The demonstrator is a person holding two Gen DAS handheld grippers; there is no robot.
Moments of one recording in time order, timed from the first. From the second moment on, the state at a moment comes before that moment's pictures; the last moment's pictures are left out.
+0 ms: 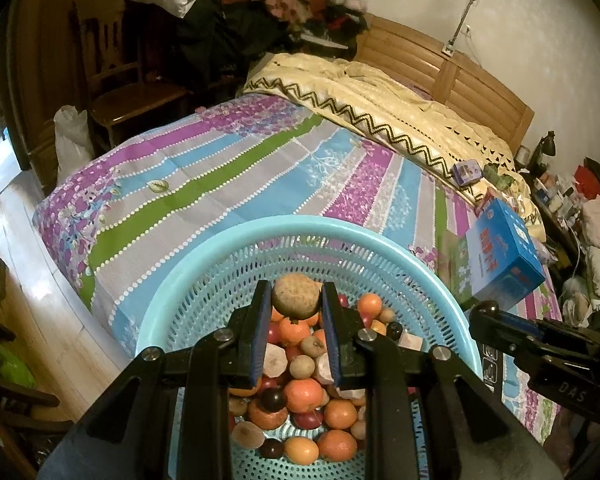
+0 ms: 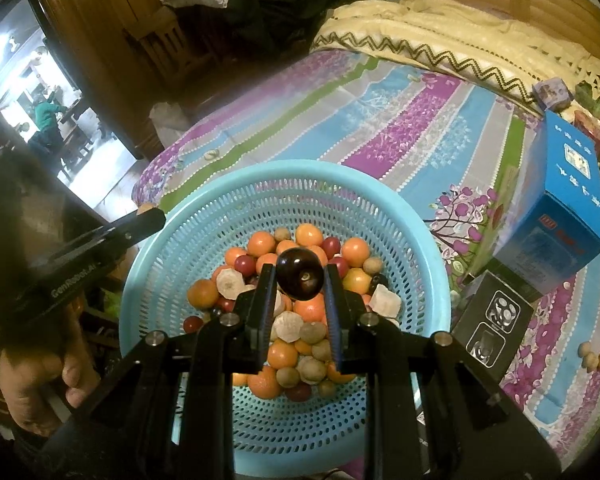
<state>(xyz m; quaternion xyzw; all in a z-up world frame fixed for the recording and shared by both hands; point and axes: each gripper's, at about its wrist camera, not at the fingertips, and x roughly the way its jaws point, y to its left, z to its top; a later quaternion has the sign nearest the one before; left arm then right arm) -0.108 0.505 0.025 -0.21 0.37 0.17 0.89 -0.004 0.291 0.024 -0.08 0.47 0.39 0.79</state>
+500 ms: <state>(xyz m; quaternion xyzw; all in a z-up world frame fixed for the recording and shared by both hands) -0.101 0.504 0.018 -0.21 0.38 0.17 0.88 -0.005 0.294 0.016 -0.08 0.48 0.39 0.78</state>
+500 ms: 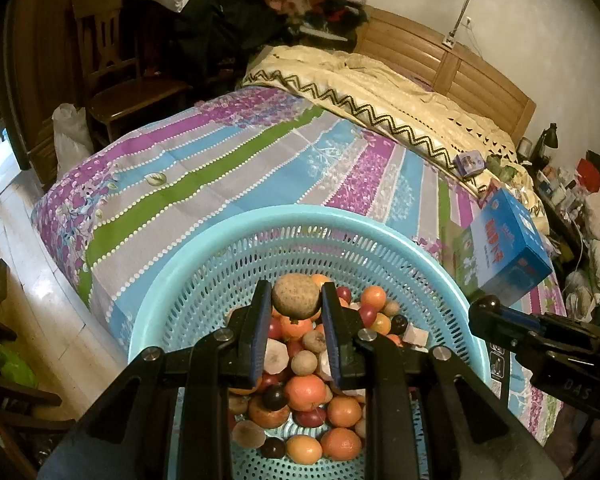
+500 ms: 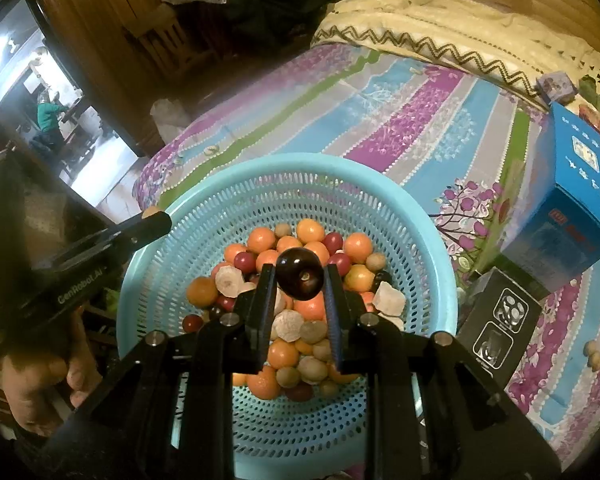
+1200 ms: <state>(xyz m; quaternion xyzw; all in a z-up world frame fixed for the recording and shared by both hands) -0.104 0.512 0.006 -0.22 0.38 0.20 0.88 -0.007 0.287 0.027 -0.07 0.46 0.40 0.79</state>
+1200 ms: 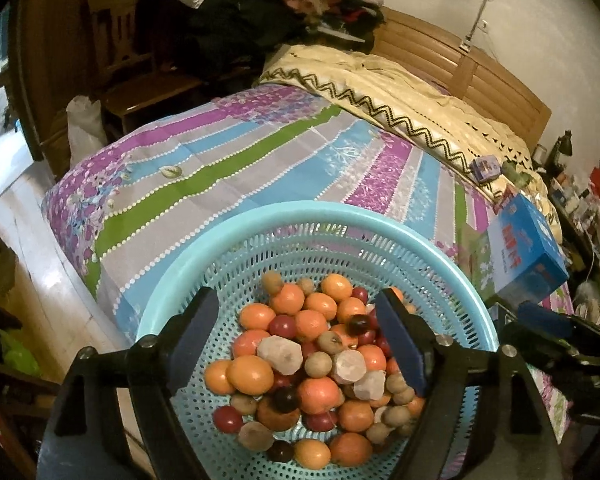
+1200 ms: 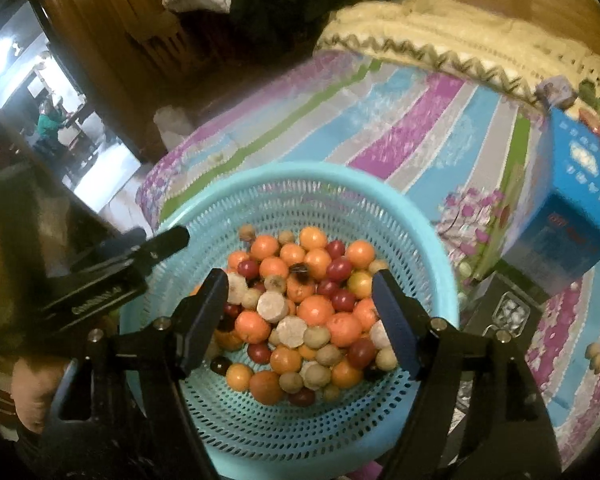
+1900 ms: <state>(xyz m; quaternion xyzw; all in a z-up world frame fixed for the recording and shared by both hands) -0.046 0.169 0.038 -0.08 0.35 -0.15 0.92 -0.033 -0.065 -0.034 0.00 0.40 0.06 0.92</state>
